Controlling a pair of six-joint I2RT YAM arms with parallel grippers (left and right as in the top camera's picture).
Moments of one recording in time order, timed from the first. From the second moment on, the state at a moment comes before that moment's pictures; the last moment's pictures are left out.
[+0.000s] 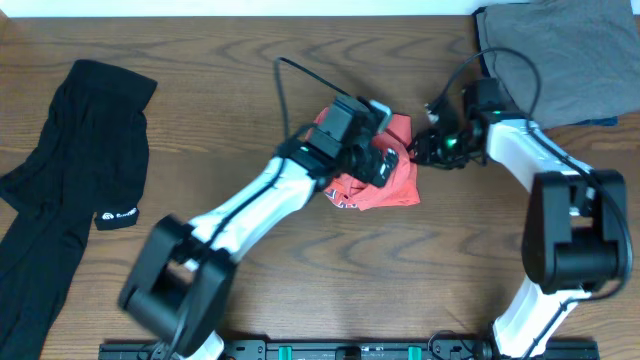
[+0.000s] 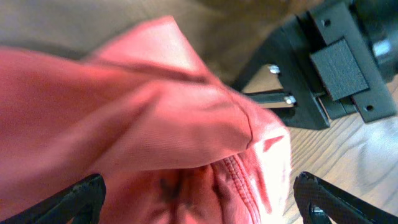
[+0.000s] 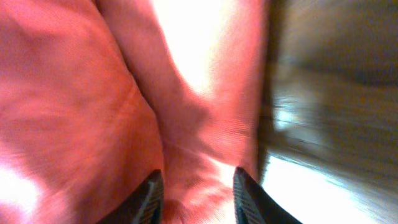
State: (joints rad) left arm -0.61 1.76 1.21 -0.26 0.25 -0.16; right arm 0.05 1.94 1.23 -0.58 -0.60 0.14
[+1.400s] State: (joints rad) left arm 0.05 1.47 1.25 -0.63 0.07 -0.20; right arm 0.63 1.90 1.29 -0.40 0.02 -0.21
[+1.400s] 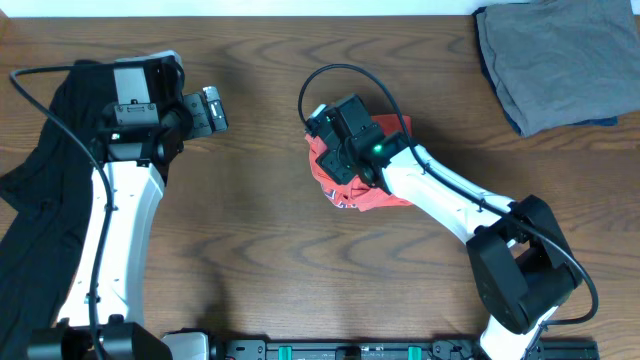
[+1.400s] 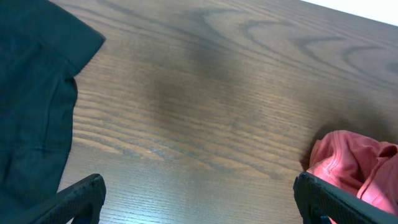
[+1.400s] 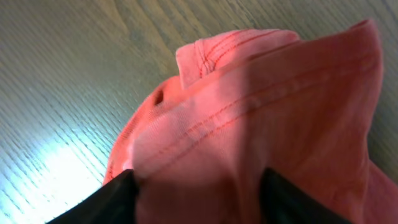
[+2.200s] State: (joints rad) left arm 0.05 1.48 1.25 -0.64 0.07 -0.20; right arm 0.34 1.89 1.49 -0.87 -0.09 0.05
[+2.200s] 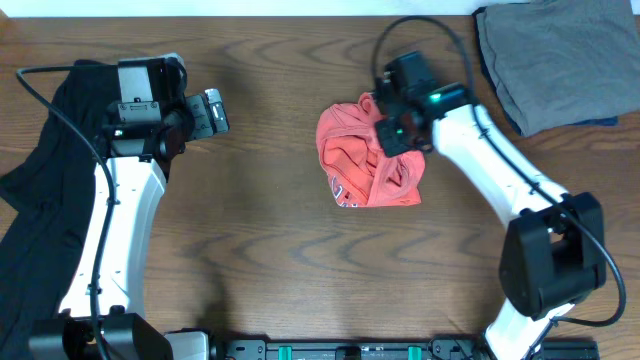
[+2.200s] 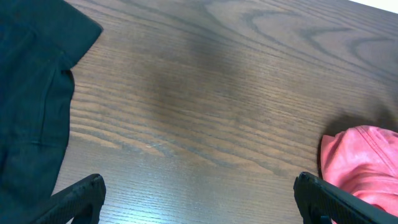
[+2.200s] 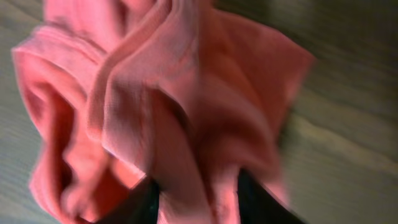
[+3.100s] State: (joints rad) left arm 0.05 1.48 1.25 -0.67 0.07 -0.20; right arm 0.21 2.05 1.42 -0.81 -0.41 0.06
